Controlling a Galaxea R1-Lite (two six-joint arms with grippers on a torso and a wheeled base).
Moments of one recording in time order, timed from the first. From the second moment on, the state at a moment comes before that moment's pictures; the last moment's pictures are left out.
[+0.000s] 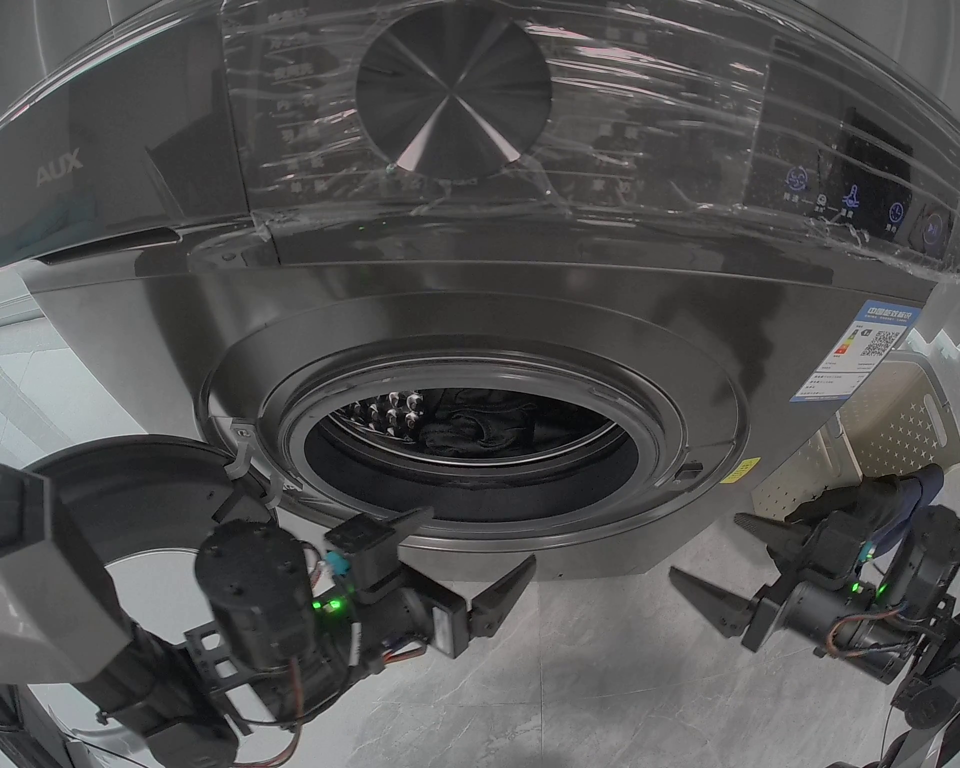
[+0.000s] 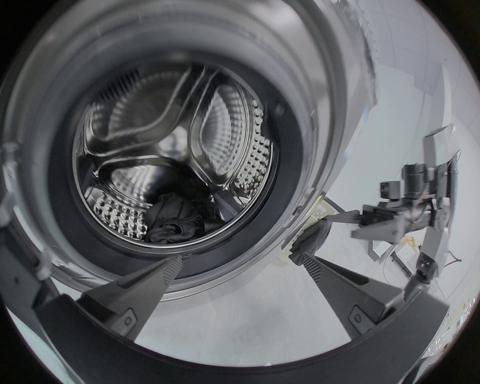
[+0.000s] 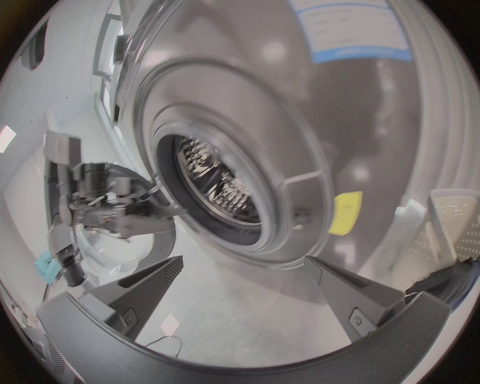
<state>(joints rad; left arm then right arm) -0.82 1.87 -0.37 -1.40 0.14 -0.10 0.60 1.62 -0.02 -1.49 0.01 0.07</state>
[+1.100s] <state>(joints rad) -0.67 1.02 -0.02 -0.94 0.17 -0.10 0.31 0.64 -0.02 -0.49 -0.07 0.07</state>
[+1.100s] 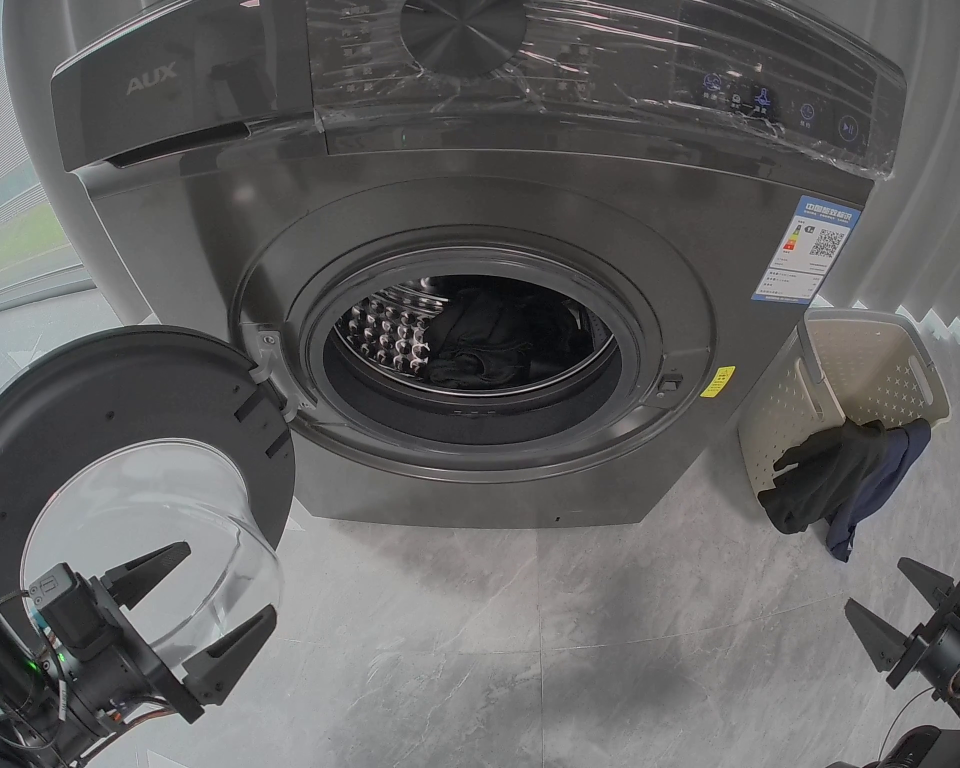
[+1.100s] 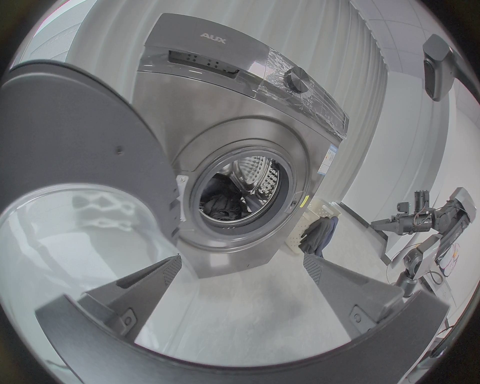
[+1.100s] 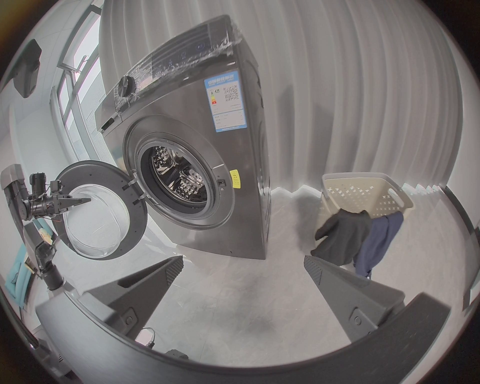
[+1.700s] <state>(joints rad) -0.37 0.43 -0.02 -0.39 0.07 -0.10 0.18 0.30 -0.02 -0.24 -0.06 0.06</state>
